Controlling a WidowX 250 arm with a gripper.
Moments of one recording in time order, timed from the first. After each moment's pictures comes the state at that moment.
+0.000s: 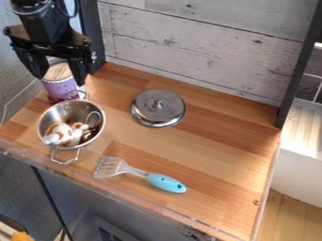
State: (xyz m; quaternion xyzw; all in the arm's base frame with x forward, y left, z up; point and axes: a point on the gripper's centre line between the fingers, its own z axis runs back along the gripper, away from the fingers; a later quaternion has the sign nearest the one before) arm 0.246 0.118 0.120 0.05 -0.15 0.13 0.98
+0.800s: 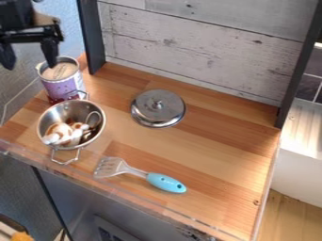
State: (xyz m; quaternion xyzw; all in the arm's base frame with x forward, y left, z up) arm 0.250 0.188 0.119 0.06 -0.11 0.32 0.94
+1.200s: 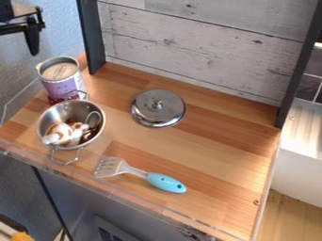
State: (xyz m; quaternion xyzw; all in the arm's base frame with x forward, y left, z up) arm 0.267 0.241 0.107 0.09 -0.08 0.49 0.86
